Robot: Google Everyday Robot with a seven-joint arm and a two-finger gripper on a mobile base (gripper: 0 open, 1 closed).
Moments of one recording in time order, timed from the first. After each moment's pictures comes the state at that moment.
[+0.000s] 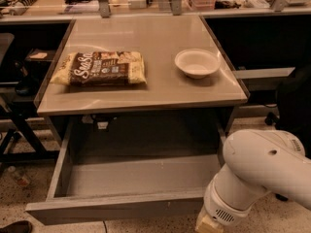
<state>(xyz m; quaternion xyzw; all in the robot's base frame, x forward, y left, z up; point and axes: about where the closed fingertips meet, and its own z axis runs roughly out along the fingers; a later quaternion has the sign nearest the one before) 0.286 -0.119 0.668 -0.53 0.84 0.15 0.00</state>
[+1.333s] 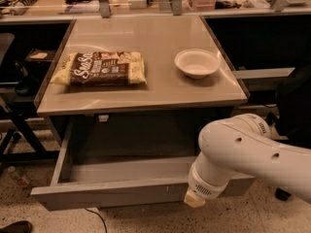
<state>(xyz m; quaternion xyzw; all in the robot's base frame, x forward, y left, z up) 0.362 -0.108 0.650 -0.51 0.85 0.08 0.04</state>
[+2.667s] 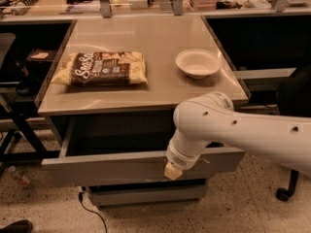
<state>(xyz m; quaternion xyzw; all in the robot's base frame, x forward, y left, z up) 0.444 -0.057 0.644 -0.54 0.84 0.08 0.07</state>
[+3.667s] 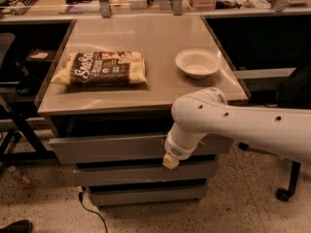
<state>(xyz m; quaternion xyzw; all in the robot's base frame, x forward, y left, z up) 0.480 -0.053 0.631 -0.53 0.84 0.08 0.08</state>
